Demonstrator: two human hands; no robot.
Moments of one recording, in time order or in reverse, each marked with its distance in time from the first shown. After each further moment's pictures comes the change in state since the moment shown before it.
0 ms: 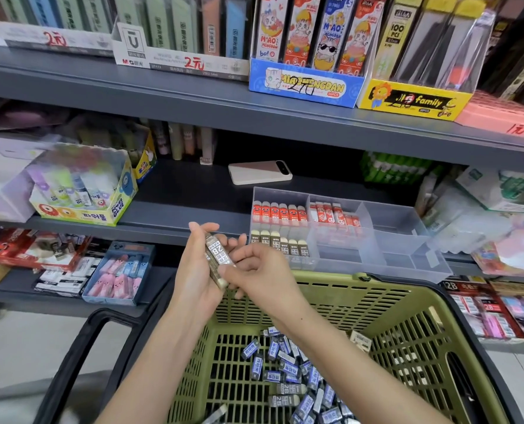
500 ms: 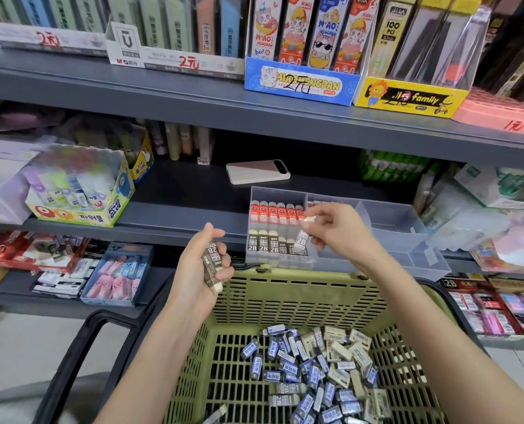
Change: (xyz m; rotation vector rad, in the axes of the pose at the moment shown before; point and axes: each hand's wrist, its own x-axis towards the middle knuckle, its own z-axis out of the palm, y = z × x) left_hand -0.006 0.007 -0.004 0.191 -0.013 -0.107; right_hand 0.040 -0.010 -0.117 -0.412 0.177 -0.105
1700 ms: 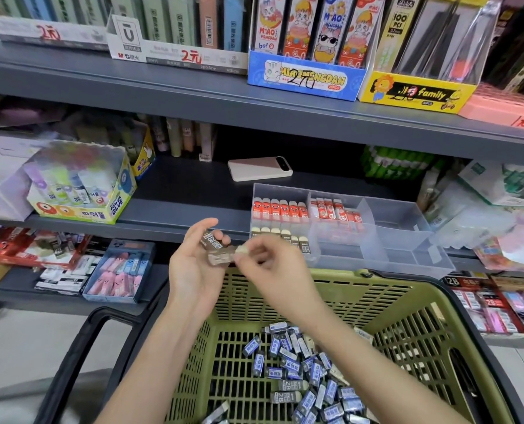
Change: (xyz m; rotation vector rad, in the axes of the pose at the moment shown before) left_hand 0.001 0.000 0.000 -0.167 -0.032 0.148; right_hand -0.062 -0.038 0.084 0.171 -0.047 -0.199
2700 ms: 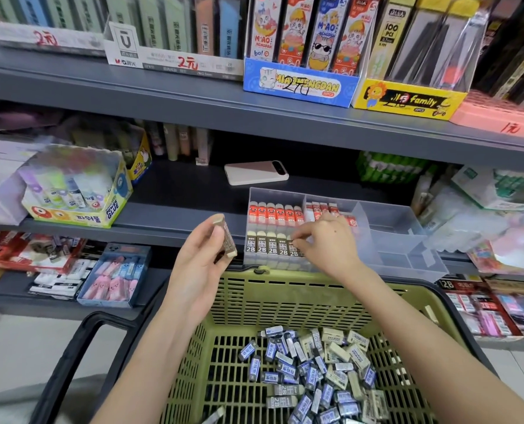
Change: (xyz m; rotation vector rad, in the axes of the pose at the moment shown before) left_hand -0.002 -0.001 -0.002 0.278 -0.124 0.013; right_hand 0.052 0.058 -0.073 -0.929 0.101 -0.075
